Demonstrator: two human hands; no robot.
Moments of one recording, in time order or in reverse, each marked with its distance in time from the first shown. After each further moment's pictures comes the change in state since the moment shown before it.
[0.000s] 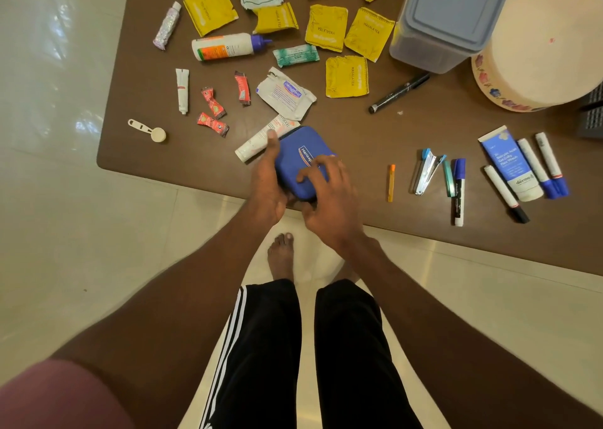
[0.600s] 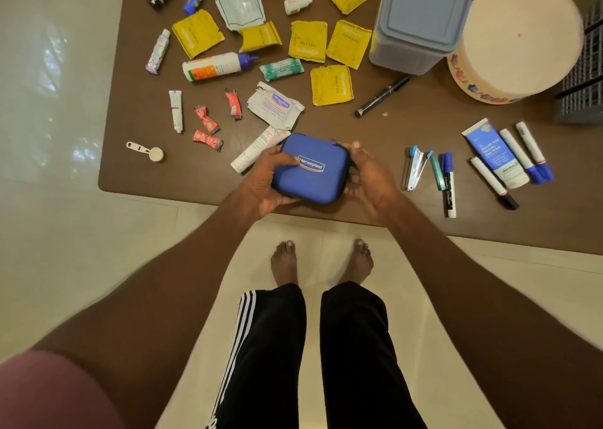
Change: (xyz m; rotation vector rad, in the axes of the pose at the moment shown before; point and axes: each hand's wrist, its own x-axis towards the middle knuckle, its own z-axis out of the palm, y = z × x) left_hand -0.013 0.030 0.008 0.270 -0.257 -0.102; right_hand 0.041 0.035 -0.055 1.139 -0.016 0.807
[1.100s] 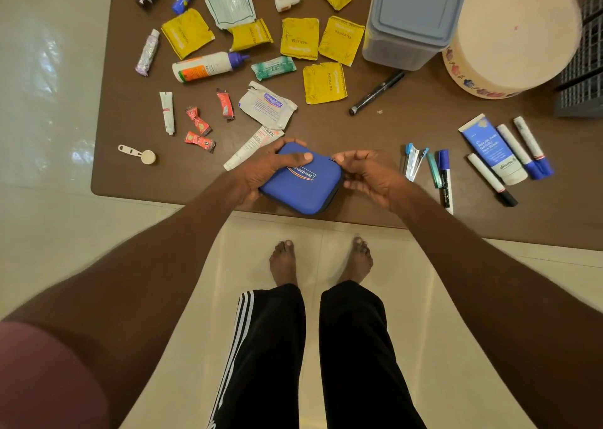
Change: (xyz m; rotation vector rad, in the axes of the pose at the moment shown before) left_hand 0.011 0.025 0.004 0.507 -0.074 -0.022; right_hand 0.017 -0.007 -0.033 -0.105 -0.122 0.021
